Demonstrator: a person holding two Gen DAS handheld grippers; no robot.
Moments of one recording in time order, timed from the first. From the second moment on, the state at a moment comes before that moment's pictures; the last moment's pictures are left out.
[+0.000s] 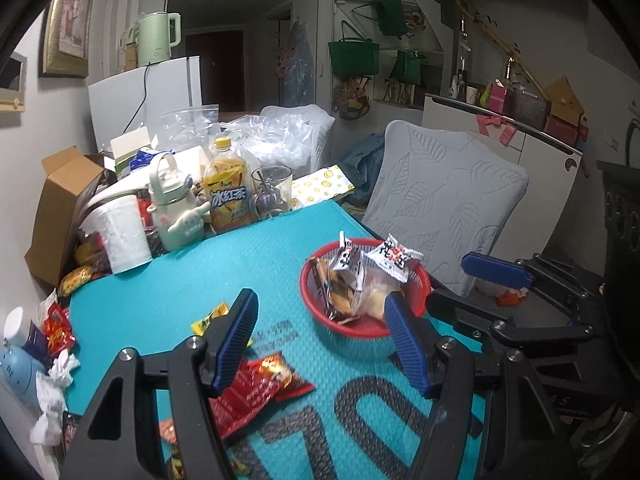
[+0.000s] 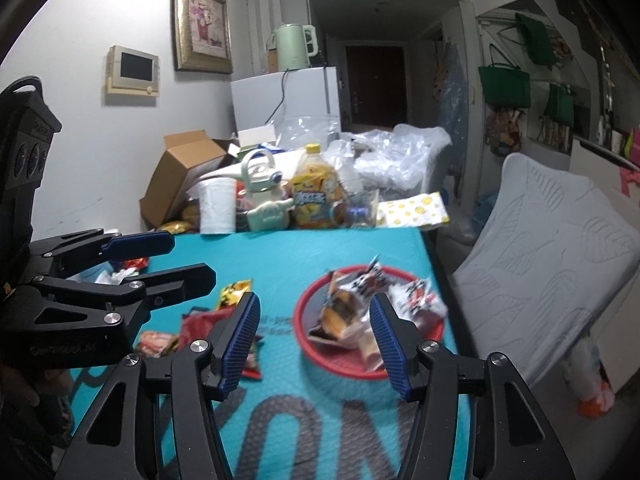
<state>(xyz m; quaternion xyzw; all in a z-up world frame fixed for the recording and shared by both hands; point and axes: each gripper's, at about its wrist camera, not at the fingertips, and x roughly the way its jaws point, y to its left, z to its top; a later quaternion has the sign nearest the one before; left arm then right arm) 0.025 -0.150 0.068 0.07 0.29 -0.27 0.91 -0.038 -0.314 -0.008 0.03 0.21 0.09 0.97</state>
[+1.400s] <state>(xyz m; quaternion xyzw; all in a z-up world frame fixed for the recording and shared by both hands) 0.060 -0.019 -0.051 -0.03 0.44 -0.12 0.89 0.047 -0.207 -0.100 0.03 0.34 0.19 0.92</state>
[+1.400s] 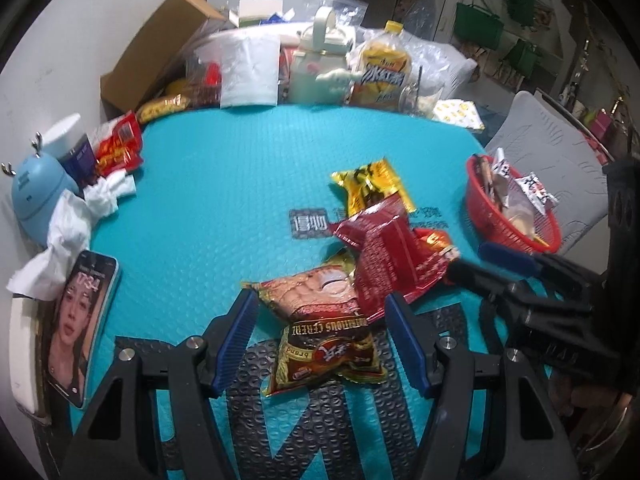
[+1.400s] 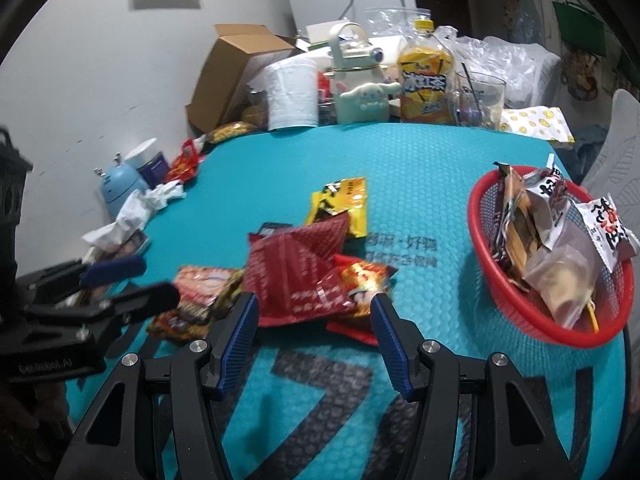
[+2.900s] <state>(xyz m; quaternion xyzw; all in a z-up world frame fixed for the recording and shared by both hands) 0.063 -0.029 -0.090 -0.02 0.48 -0.14 0.86 0.069 -0.215 -0.138 -0.01 0.40 0.16 0.90</state>
